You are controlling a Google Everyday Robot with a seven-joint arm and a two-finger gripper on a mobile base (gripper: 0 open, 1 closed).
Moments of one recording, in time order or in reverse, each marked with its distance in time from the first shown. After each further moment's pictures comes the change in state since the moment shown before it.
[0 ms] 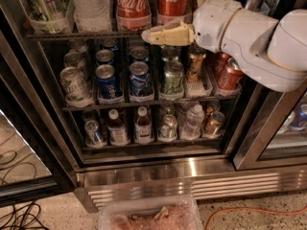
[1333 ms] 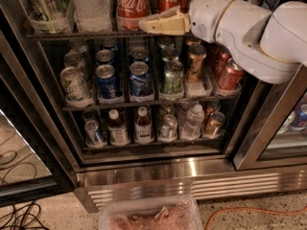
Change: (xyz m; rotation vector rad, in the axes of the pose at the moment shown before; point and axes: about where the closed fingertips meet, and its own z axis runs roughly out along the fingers) arm -0.009 -0.018 0.016 0.051 -0.018 -0.027
